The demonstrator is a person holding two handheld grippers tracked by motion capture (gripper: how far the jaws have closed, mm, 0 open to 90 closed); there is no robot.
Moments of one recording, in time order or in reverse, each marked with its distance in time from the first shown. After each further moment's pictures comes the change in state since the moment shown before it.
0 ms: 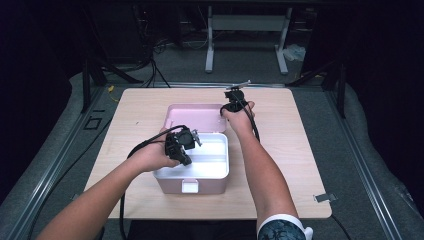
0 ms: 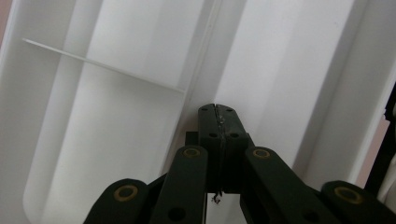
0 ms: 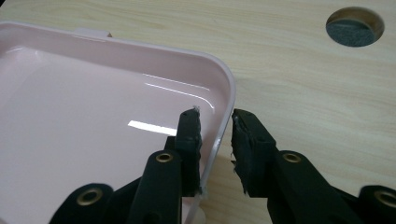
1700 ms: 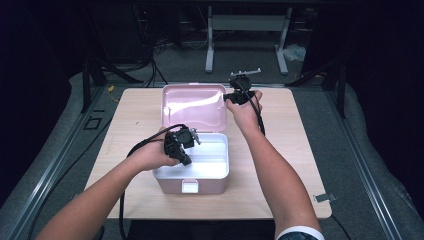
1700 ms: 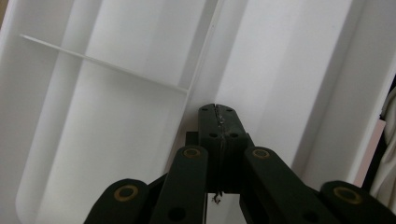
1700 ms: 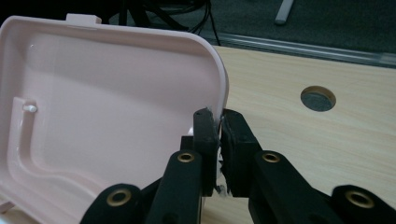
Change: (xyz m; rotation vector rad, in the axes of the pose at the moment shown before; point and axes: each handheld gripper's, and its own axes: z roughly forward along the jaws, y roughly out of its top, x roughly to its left) left arm 0.004 -0.001 0.000 -0.006 -0.032 -0.018; right arm 0.024 0.010 -0.088 -0.212 0.019 -0.076
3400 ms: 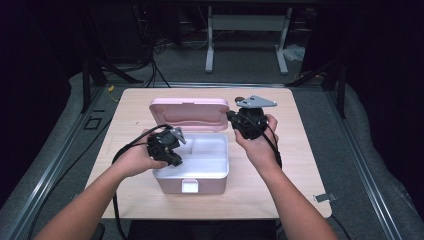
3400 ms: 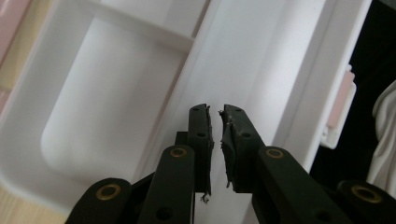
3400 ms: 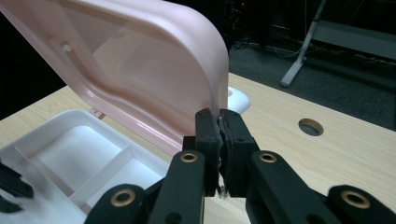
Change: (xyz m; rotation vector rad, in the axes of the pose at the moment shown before) left arm -0.004 -0.044 -0.029 -0.133 0.034 -0.061; right arm 0.038 -0.071 -0.106 -0.211 0.057 -0.268
